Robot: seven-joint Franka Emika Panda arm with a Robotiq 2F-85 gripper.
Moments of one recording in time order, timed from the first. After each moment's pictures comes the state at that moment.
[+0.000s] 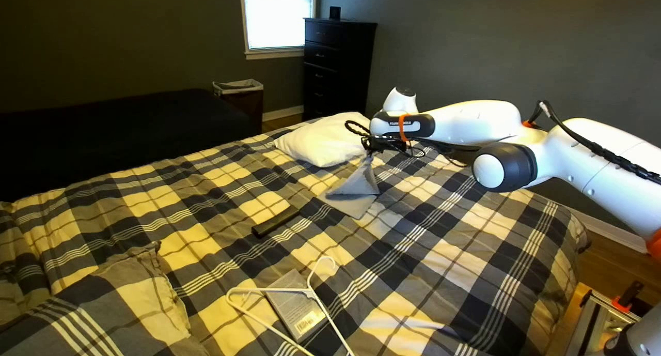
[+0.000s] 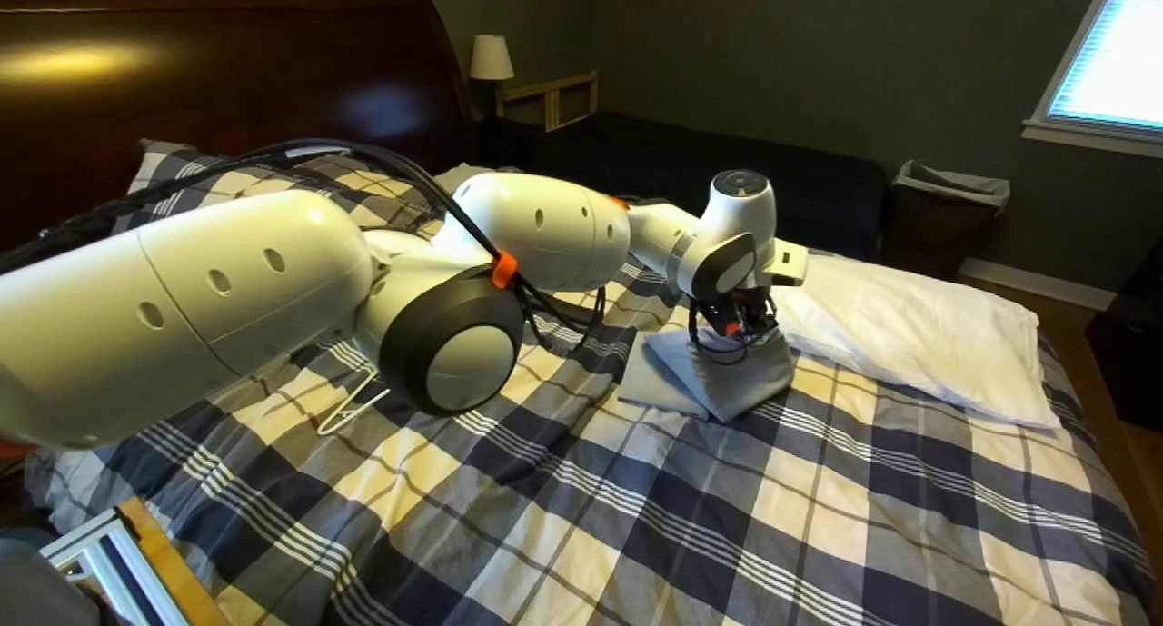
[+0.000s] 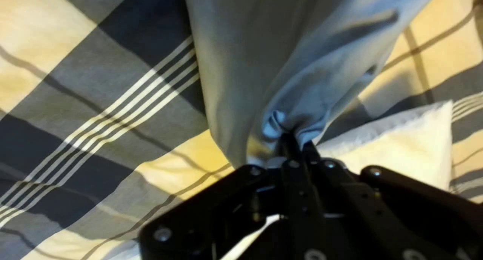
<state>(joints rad) -0.27 1.36 -0.06 -0.59 0.09 2.41 0.26</state>
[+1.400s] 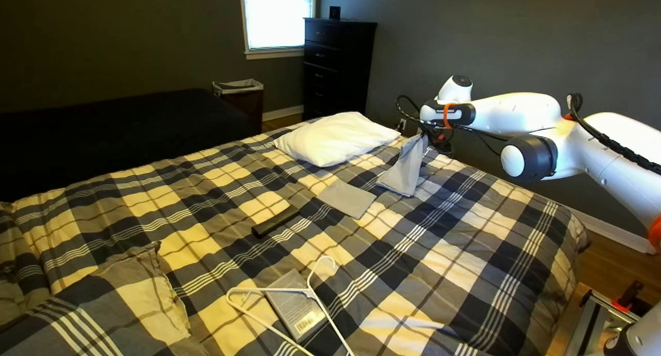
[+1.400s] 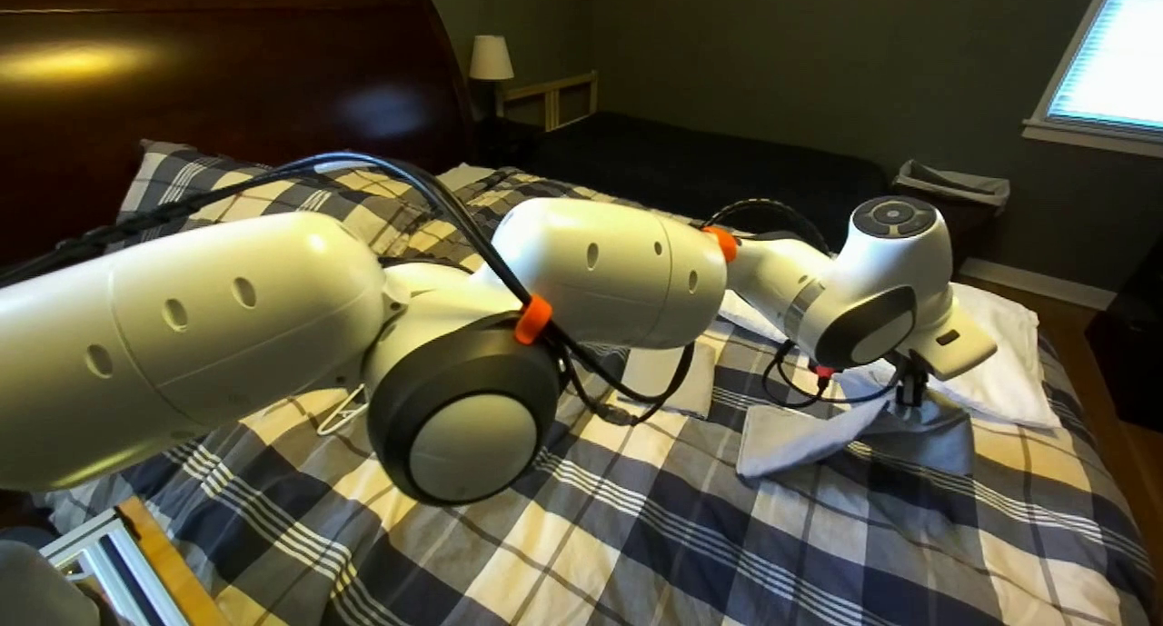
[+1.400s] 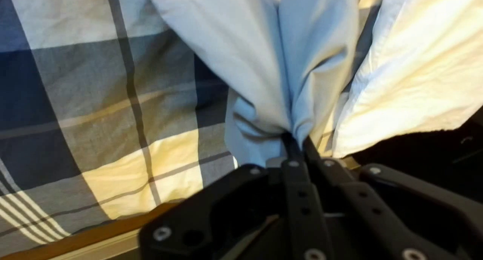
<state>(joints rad) -0.51 1.34 -0.17 -0.58 0.15 2.50 0.90</state>
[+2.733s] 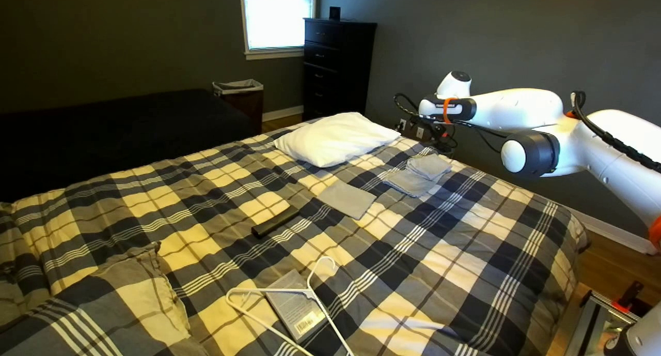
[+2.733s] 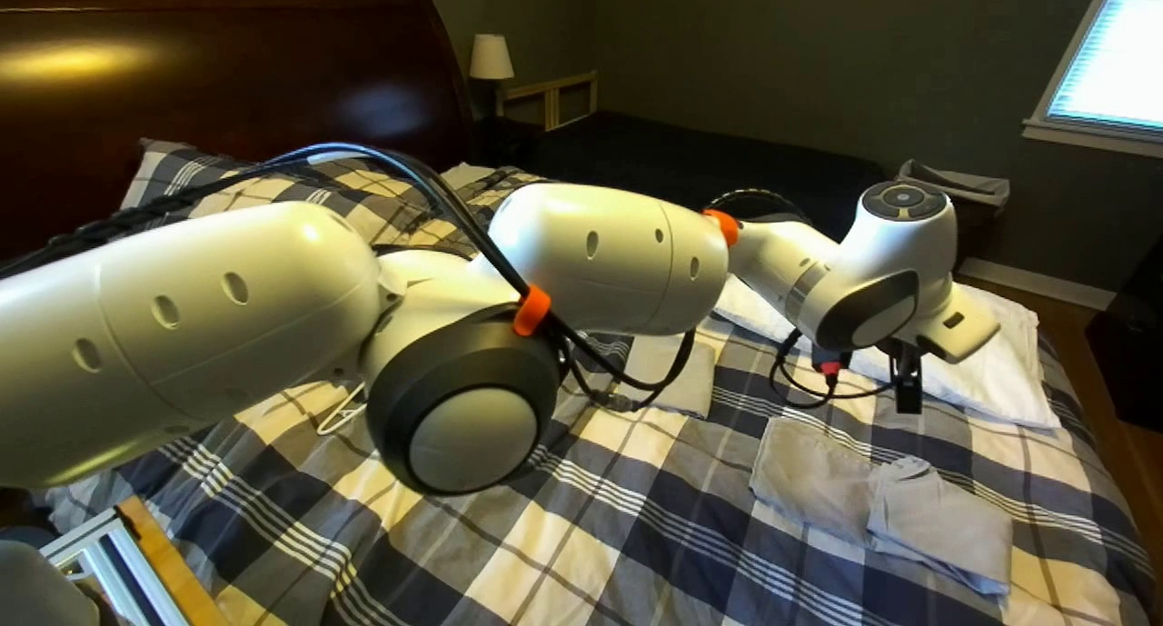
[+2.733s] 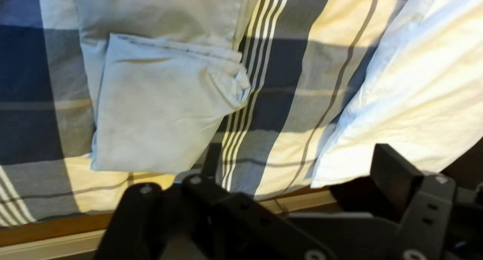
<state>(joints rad) -0.51 1.31 -0.12 -0.58 0.14 2.42 0.70</state>
